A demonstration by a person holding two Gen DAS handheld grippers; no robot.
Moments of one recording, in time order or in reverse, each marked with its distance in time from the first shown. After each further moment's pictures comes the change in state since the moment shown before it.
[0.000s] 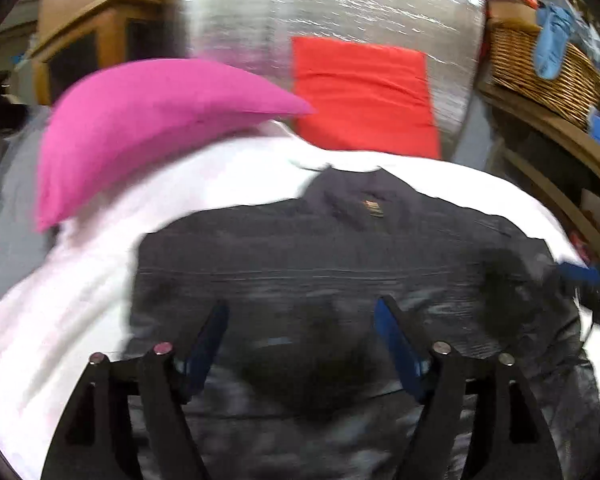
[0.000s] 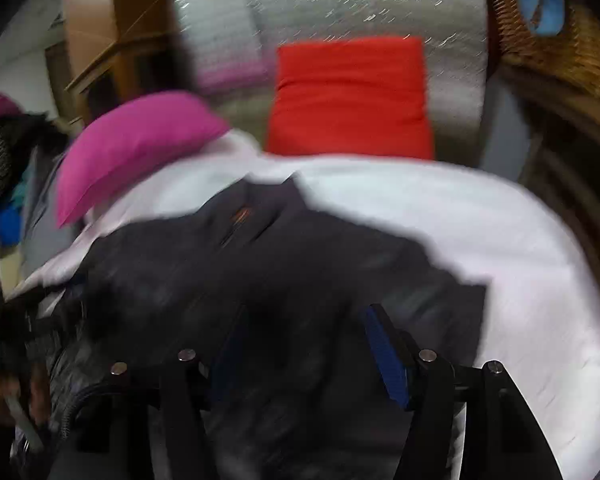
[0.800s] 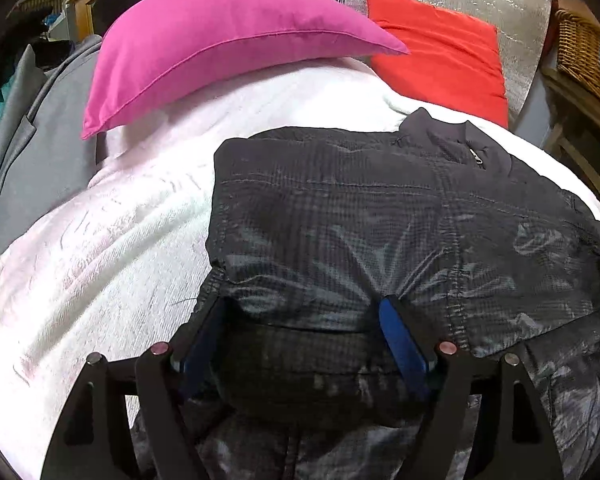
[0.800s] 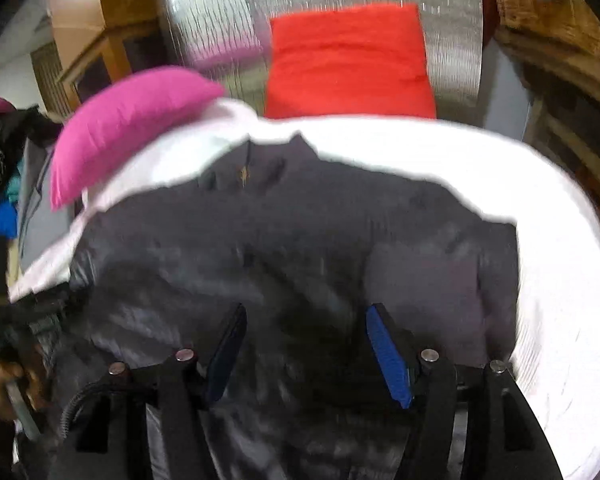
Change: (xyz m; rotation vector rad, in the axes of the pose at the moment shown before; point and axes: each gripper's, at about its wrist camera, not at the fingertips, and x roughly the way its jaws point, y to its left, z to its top) left arm 0.033 0.066 -0.034 -0.081 0.149 0.115; right arm 0.010 0.000 0.001 0.048 0.012 -0.024
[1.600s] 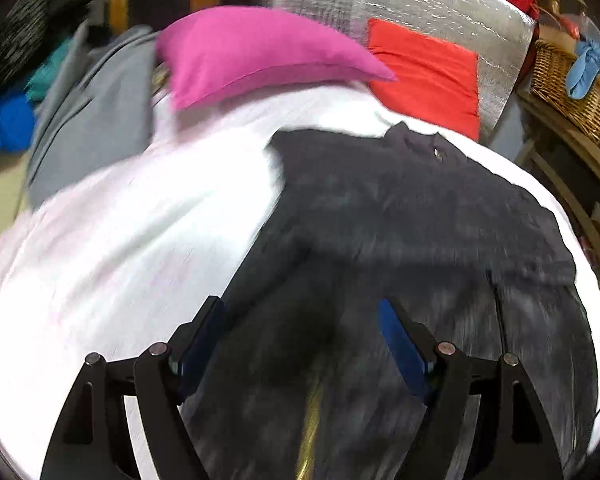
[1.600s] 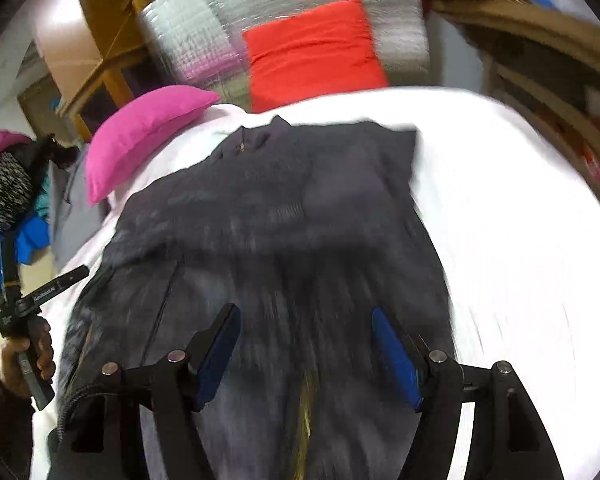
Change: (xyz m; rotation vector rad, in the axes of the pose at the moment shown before) left arm -0.126 0.063 -0.086 -0.069 -0.002 -0.085; right arm -0.151 -0.036 -0.148 0.211 0.078 0.063
